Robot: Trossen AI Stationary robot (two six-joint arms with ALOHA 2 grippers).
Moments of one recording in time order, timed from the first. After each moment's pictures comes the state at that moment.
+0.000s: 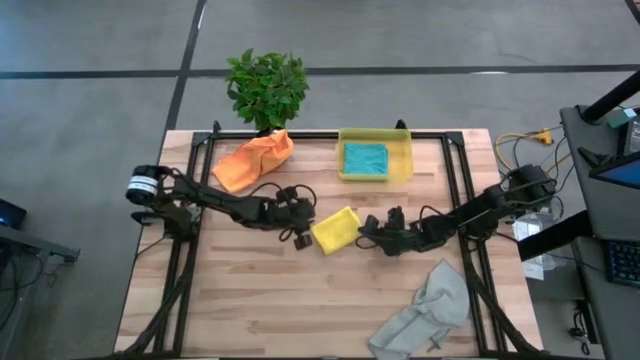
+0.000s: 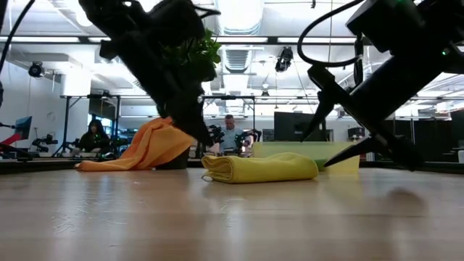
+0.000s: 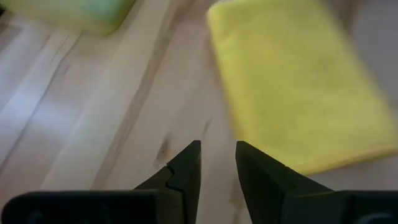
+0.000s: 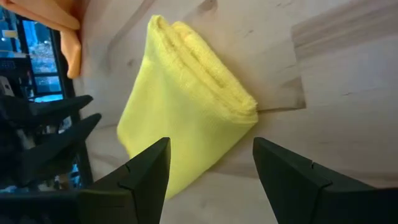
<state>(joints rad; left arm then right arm) -0.05 1.64 0.88 -0.07 -0.34 -0.23 0.30 1.54 0.53 0.18 0.52 2.01</state>
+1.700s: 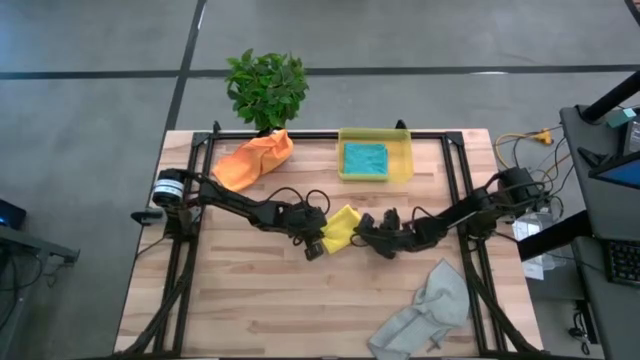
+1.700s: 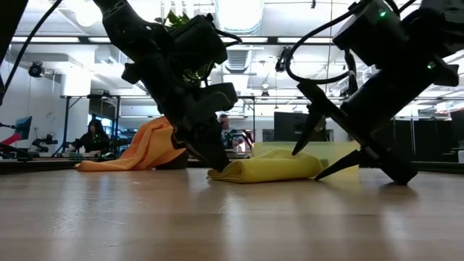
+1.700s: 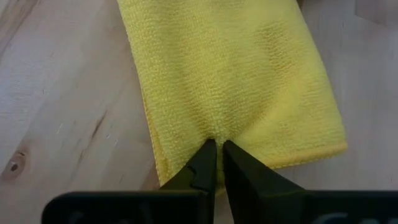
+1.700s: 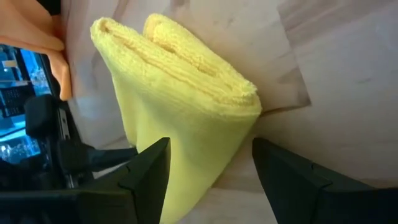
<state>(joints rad) -0.06 1.89 0.96 -0.01 -0.07 -0.39 0.21 1.70 0.56 0.27 0.51 2.09</state>
